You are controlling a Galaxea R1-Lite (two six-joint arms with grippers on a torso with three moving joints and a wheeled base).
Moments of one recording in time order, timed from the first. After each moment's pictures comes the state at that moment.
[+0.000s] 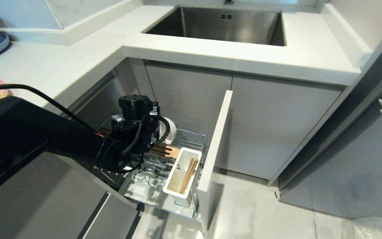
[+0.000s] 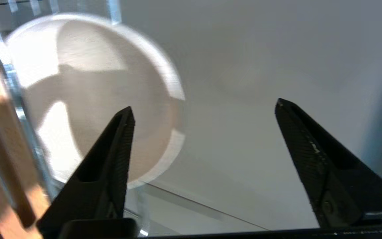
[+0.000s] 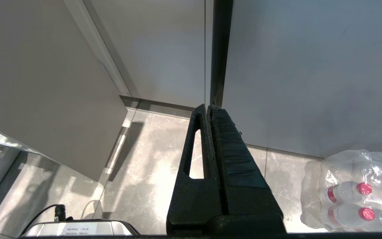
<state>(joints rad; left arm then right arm) -0.43 2.01 -1.14 -0.76 0.45 -1.46 0.00 0.00 0.00 0.00 -0.02 0.05</state>
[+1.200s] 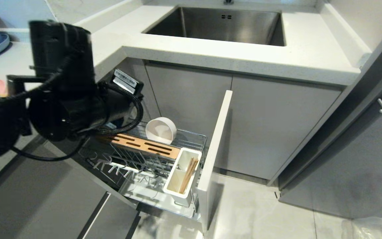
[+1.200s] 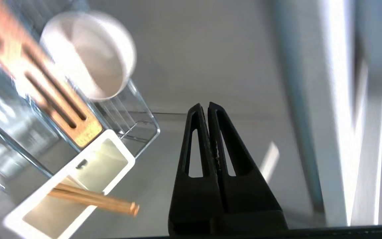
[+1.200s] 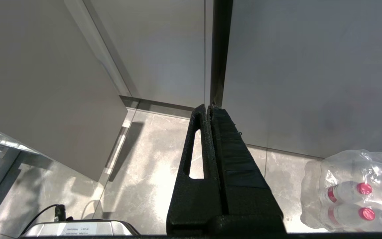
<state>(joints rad) -0.60 1.51 -1.21 -0.10 0.46 -1.04 0.00 0.00 0.00 0.00 -0.02 0.05</state>
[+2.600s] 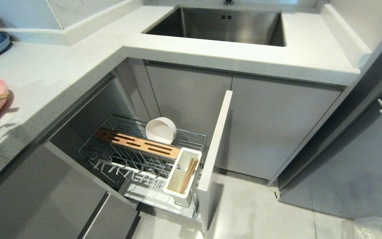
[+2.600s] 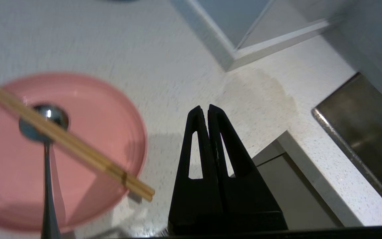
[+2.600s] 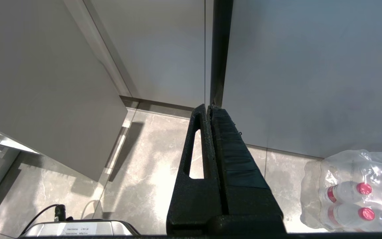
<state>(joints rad) -0.08 1.35 -1.95 0.63 0.61 -0.58 0.00 0.00 0.00 0.00 -0.02 0.05</state>
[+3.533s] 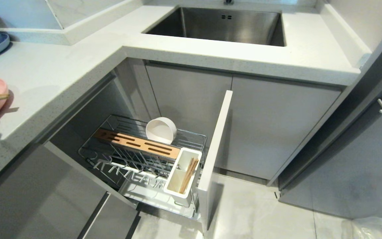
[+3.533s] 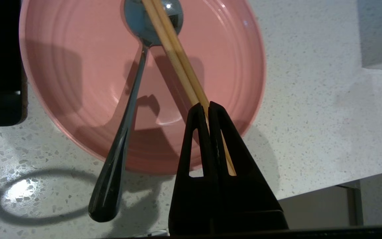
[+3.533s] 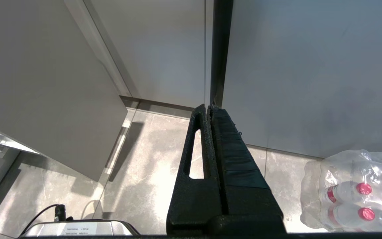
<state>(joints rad) 0.20 1.43 -1.88 0.94 0.46 -1.05 0.00 0.00 0.00 0.00 -0.02 0.05</state>
